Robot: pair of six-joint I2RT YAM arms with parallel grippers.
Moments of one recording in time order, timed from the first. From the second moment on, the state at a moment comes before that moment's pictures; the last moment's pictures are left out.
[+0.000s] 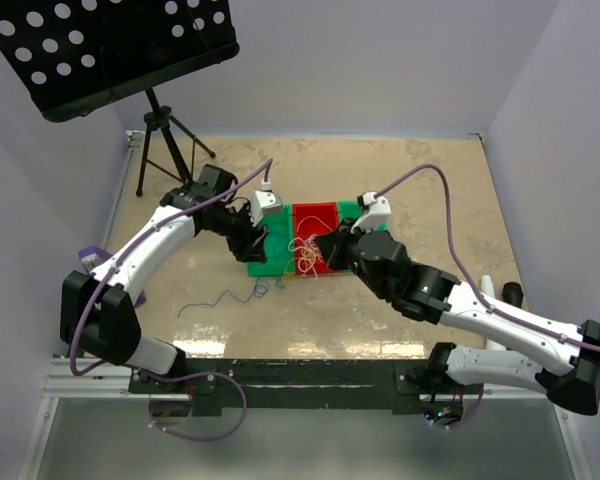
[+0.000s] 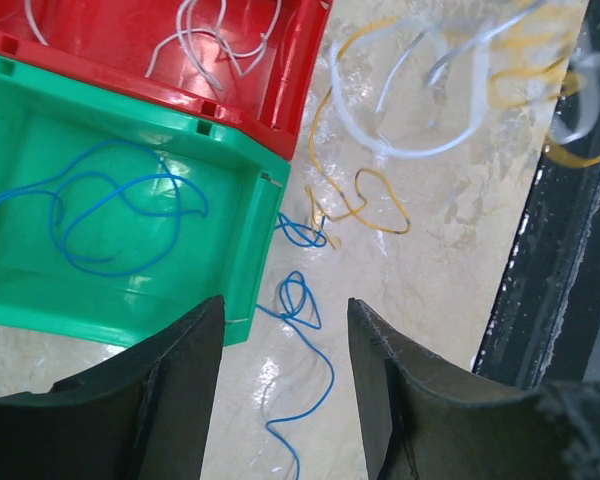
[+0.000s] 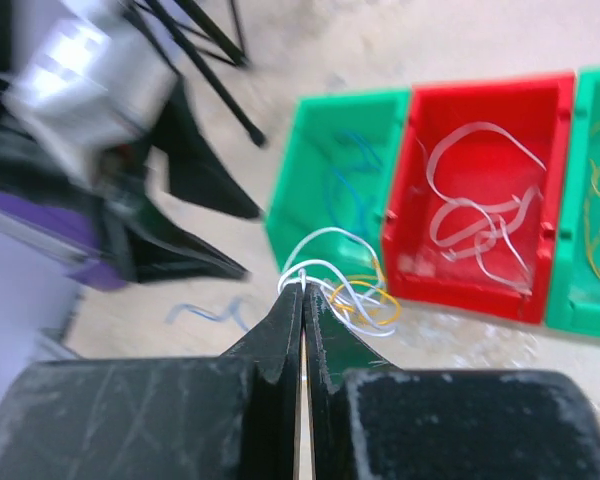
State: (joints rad) left arm -0.37 1.47 1.21 -0.82 0.68 0.59; right arm 1.04 1.05 0.88 -0.17 0.50 0.71
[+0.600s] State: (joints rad) left arm -0.37 1.34 1.04 -0.65 1.06 0.56; right arm 1.04 1.01 1.02 -0.18 0.40 0.69
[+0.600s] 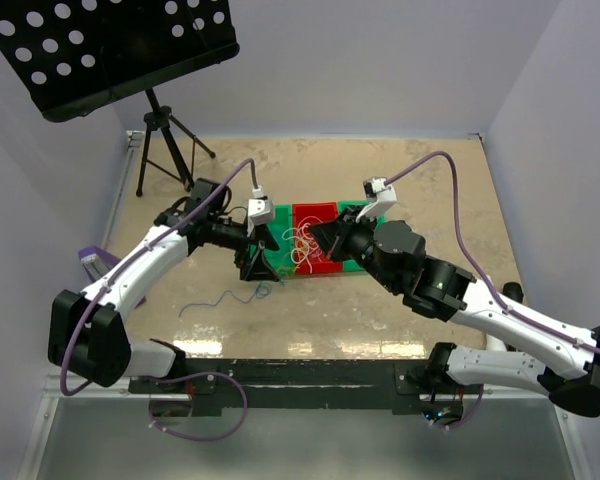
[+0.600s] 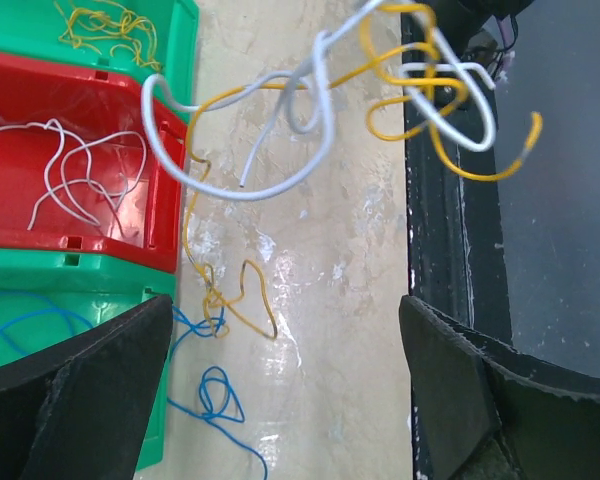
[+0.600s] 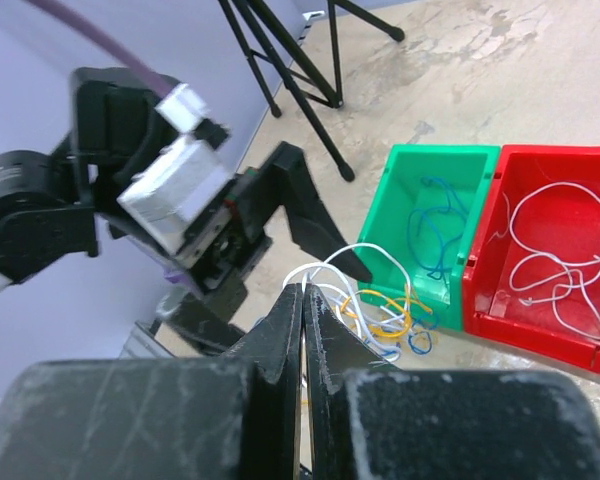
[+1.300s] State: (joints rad) left arm -0.37 1.41 0.87 -0.01 1.13 0.12; right arm 1.04 1.01 1.04 -0.11 0.32 0.72
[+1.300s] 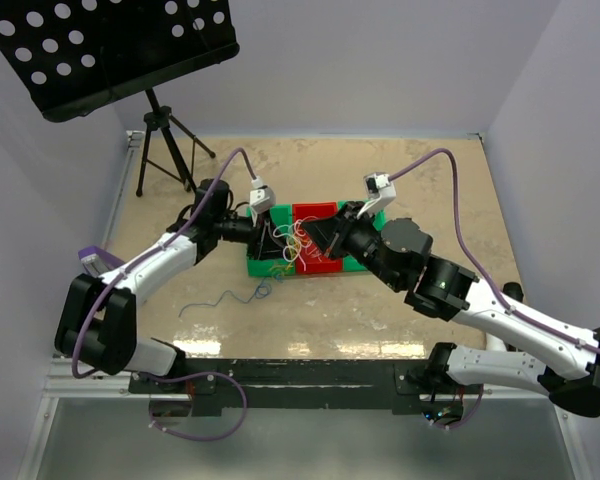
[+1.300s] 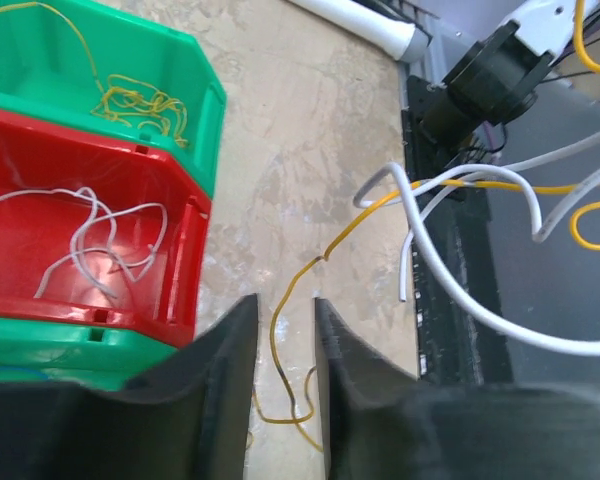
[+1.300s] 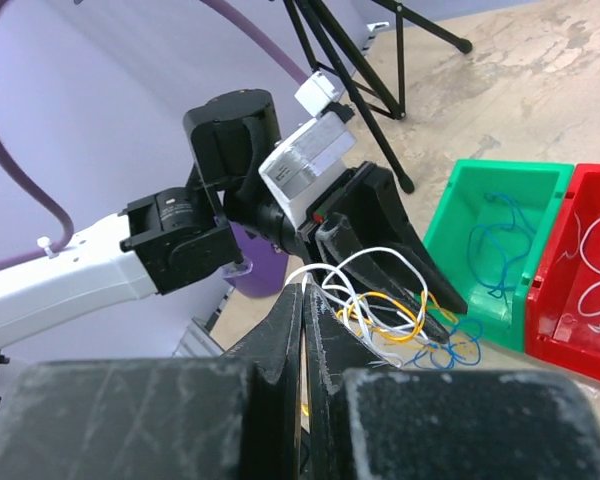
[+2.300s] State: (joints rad) left arm -0.38 1.38 0.90 -0.56 0.78 0.74; right arm 0.89 1.19 1.72 -0.31 0.67 0.40
